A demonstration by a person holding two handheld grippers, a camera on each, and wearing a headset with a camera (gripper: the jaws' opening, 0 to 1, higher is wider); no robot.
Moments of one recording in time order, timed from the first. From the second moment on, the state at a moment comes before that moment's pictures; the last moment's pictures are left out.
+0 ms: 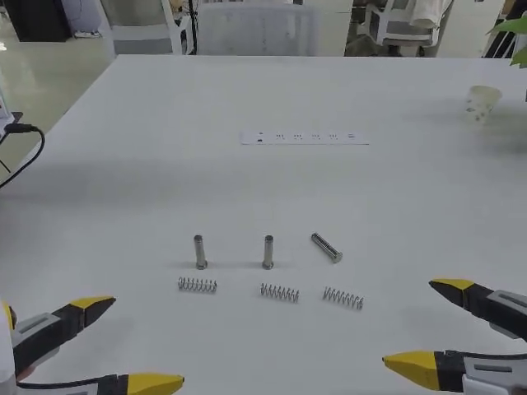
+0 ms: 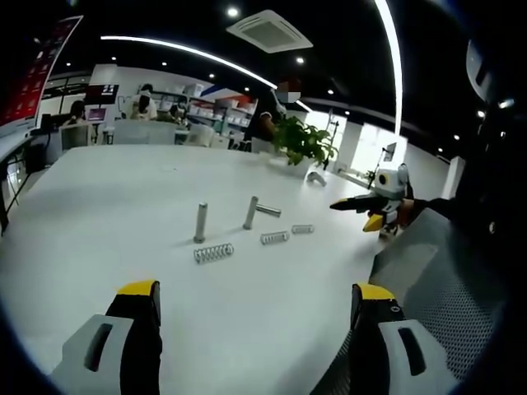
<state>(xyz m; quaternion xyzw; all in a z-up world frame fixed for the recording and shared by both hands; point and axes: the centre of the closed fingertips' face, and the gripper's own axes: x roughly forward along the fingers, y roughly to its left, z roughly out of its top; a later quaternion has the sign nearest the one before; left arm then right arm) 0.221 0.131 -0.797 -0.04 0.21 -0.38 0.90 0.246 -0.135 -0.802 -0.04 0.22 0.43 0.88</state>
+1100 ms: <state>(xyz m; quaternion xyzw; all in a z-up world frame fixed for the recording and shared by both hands) 0.225 0.132 -0.797 -0.05 0.21 -0.38 0.90 0.252 -0.134 -0.802 -0.04 0.22 0.43 0.88</state>
